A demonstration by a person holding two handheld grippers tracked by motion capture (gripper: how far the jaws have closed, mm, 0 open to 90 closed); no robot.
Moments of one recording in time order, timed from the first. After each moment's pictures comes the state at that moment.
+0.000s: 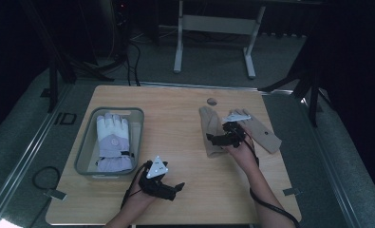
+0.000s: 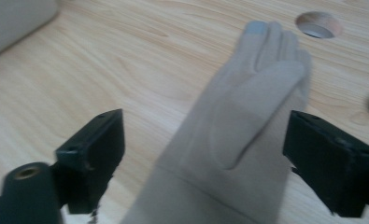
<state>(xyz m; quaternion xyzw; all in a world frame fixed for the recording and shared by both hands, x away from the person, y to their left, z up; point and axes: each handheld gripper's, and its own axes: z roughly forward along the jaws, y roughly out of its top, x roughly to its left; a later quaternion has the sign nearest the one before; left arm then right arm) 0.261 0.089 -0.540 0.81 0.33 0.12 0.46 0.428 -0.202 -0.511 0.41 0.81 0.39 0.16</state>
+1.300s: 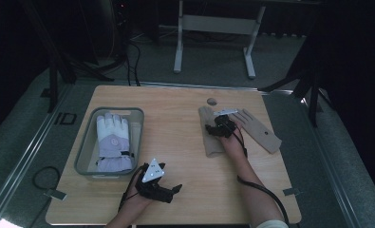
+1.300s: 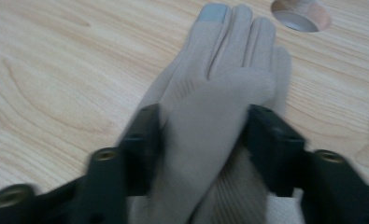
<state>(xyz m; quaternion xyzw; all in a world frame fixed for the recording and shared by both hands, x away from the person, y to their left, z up) 0.254 0.095 -0.544 0.81 0.32 0.13 0.48 0.488 -0.185 -0.556 0.44 0.81 0.35 0.20</state>
